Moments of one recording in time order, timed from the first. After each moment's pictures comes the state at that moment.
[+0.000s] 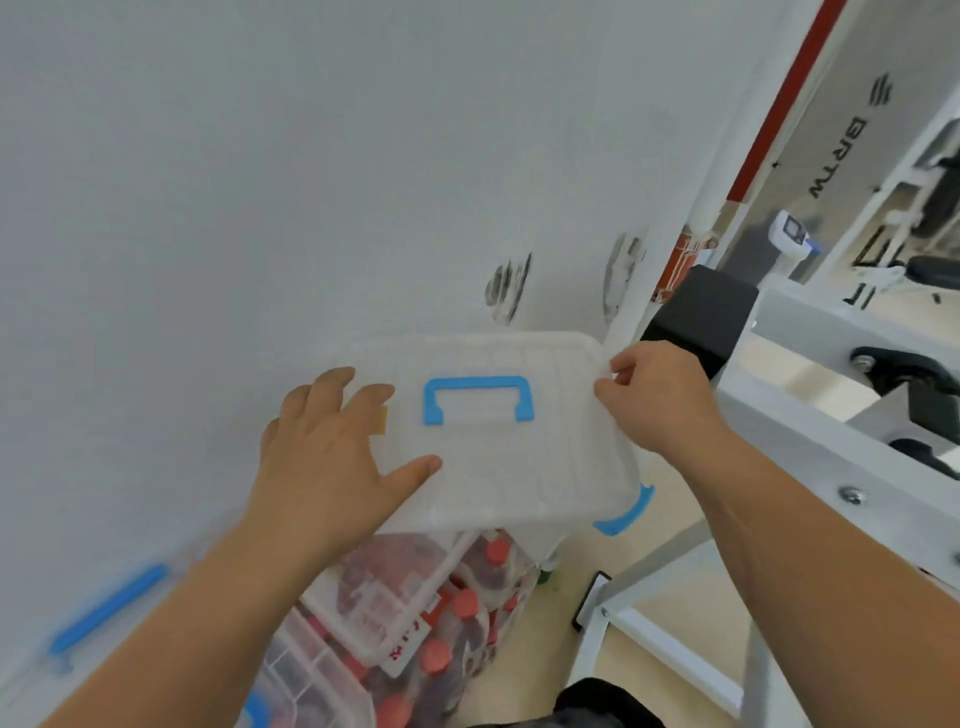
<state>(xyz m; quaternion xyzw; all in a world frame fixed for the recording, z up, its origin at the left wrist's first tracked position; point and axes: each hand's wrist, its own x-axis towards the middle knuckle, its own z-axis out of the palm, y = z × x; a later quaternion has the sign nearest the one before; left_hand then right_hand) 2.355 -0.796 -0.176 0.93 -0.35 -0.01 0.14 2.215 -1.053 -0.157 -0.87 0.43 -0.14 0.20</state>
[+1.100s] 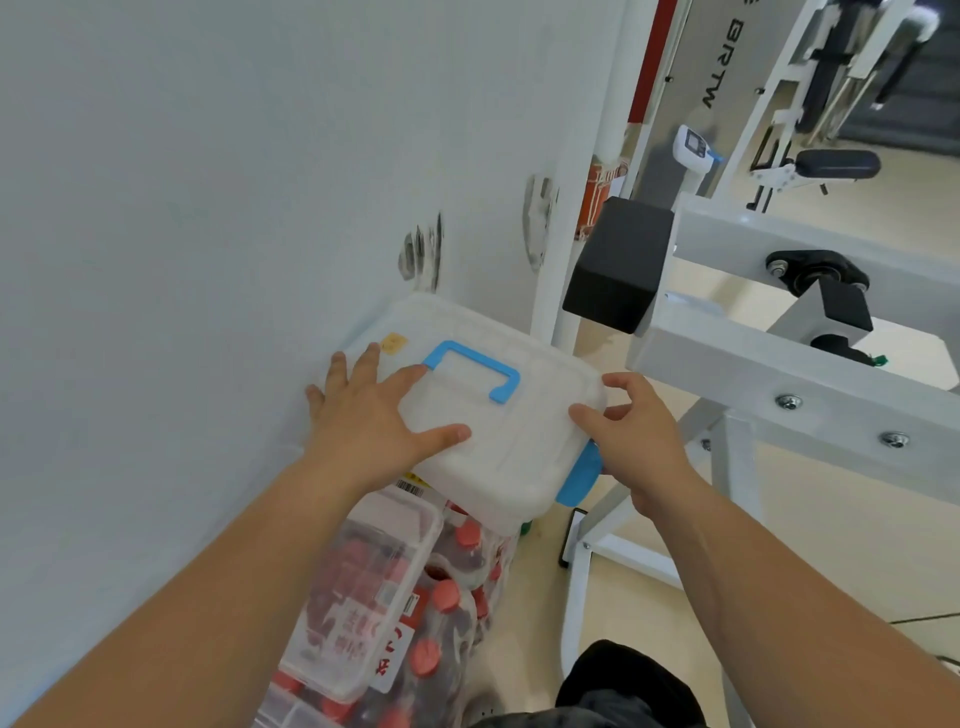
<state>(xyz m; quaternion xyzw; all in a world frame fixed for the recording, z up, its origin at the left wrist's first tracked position) 2.390 -0.906 -0.234 0.88 -0.45 -0.12 0.05 2.161 -1.043 -0.246 -0.63 0.57 -0.22 0.48</state>
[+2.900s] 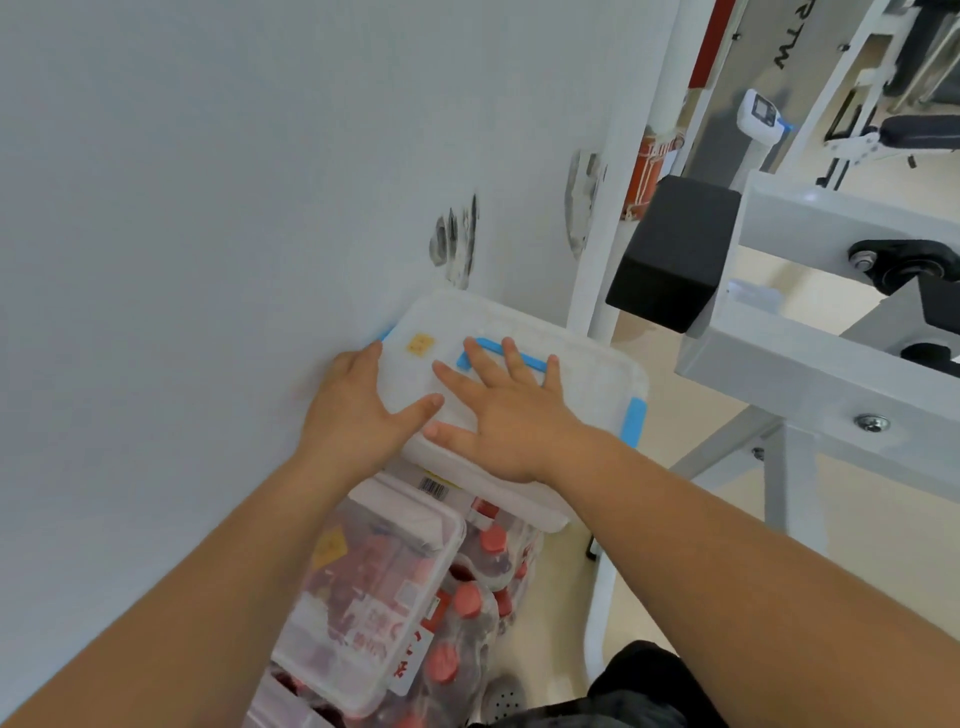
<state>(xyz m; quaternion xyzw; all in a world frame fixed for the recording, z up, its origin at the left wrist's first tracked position) 2.416 -0.900 -0.243 0.89 -0.36 -0.12 0.24 2.276 -1.023 -0.243 -0.95 0.24 0.11 0.15</state>
